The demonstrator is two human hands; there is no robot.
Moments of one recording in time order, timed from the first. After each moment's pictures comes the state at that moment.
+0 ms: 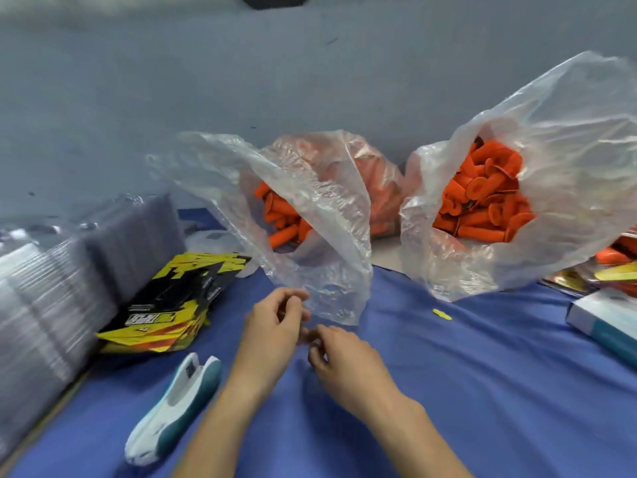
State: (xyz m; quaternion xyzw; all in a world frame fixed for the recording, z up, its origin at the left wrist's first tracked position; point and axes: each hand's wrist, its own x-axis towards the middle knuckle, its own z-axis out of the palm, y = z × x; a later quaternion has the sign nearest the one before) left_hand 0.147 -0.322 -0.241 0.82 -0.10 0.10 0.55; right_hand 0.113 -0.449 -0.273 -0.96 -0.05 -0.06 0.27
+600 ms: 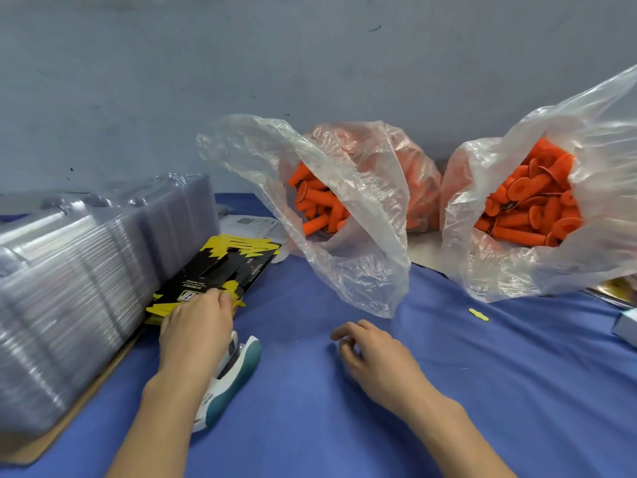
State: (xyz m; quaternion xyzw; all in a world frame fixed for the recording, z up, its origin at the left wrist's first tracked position) left_hand 0.162 -0.190 -0.244 0.97 0.10 0.16 0.14; right_hand 0.113 -0.440 -0.286 -0.96 -0.08 -0.07 0.26
